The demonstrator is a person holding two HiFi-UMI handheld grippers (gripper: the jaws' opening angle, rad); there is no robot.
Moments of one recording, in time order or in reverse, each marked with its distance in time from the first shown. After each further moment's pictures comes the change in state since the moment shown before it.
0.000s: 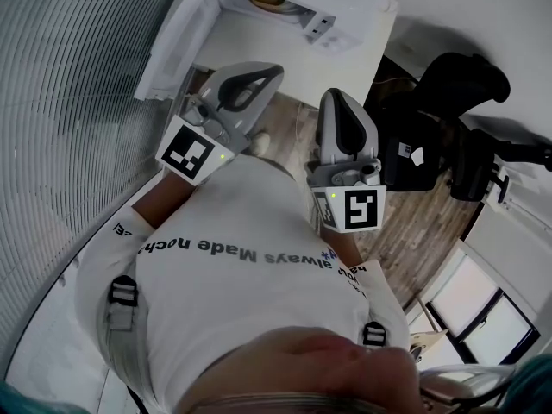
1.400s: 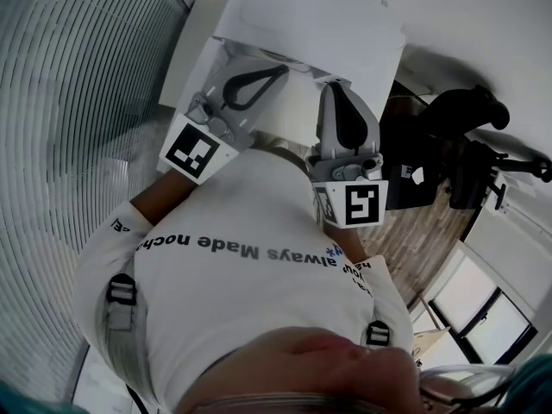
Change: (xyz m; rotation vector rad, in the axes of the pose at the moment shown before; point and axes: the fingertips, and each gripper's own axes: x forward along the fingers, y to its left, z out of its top) left arm 0.059 0.189 0.024 0.010 0.002 -0.052; right arm 0.204 -0.028 0.021 -0.044 -0.002 -0.025
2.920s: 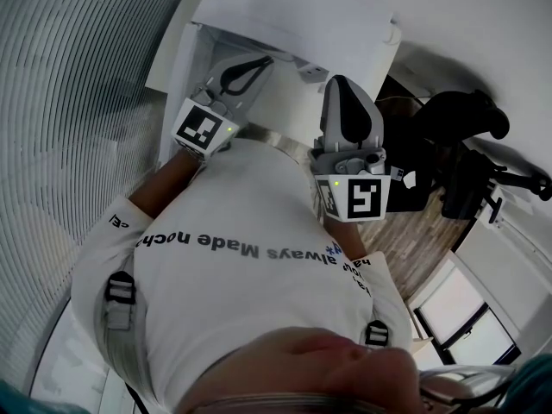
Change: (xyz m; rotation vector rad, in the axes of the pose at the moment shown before) left arm 0.051 -0.028 -0.086 0.013 0.157 0.146; right arm -0.046 -0.078 -0.002 0.031 -0.003 0.057
